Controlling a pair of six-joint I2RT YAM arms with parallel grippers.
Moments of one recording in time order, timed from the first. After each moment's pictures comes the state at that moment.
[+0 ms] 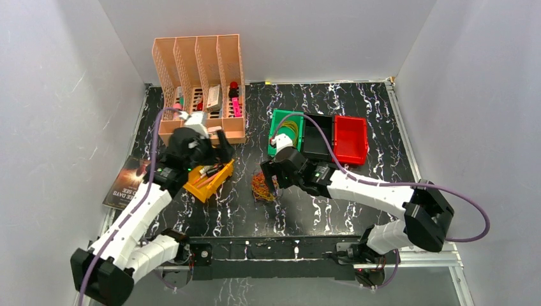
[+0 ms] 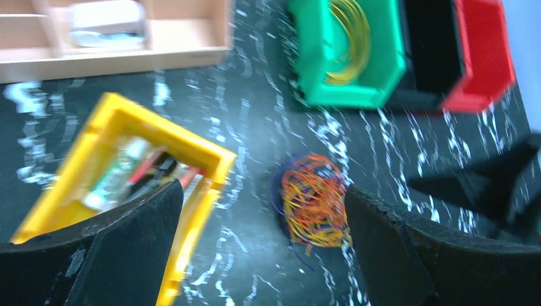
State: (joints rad) left arm -0.28 0.94 0.82 -0.39 0.08 -0.40; right arm 1.03 1.39 0.96 -0.31 0.24 0.42
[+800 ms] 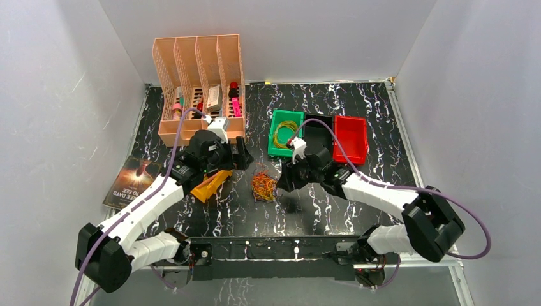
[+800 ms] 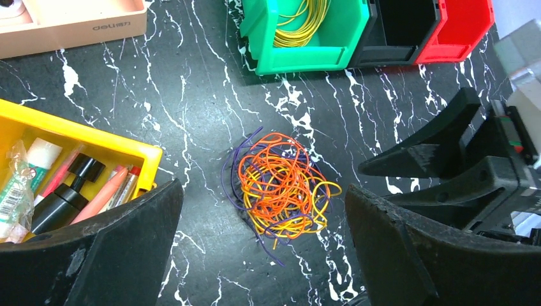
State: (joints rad) left arm -0.55 1.08 0.80 -0.29 0.07 -0.44; right arm 0.76 1.28 0.66 -0.01 -0.28 0.31
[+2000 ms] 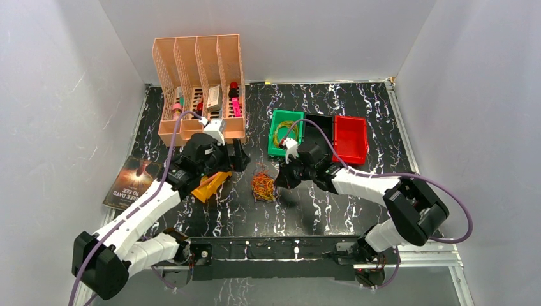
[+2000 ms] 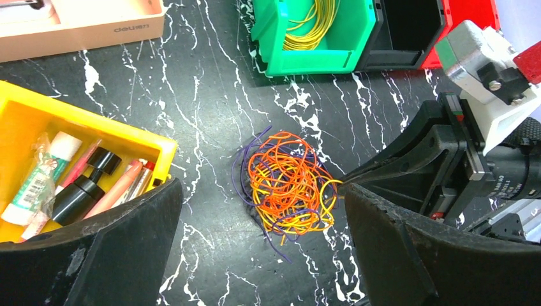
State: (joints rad) left arm -0.55 1.03 0.78 -0.30 0.04 -0.43; right arm 0.75 1.46 0.70 0.10 -0.39 0.28
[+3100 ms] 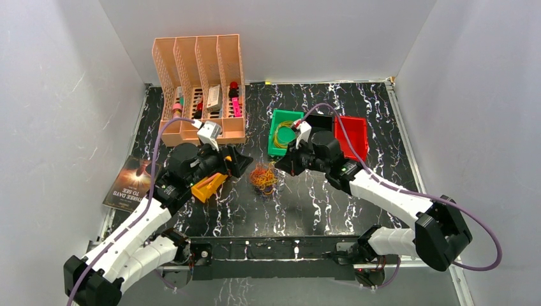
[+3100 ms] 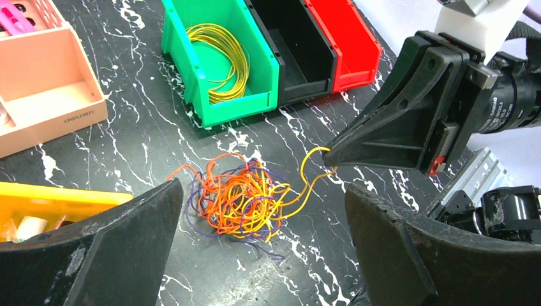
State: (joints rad) left arm -0.55 0.82 0.67 -0.08 0.19 -0.35; right arm 0.72 1.23 0.75 0.06 -0.36 0.36
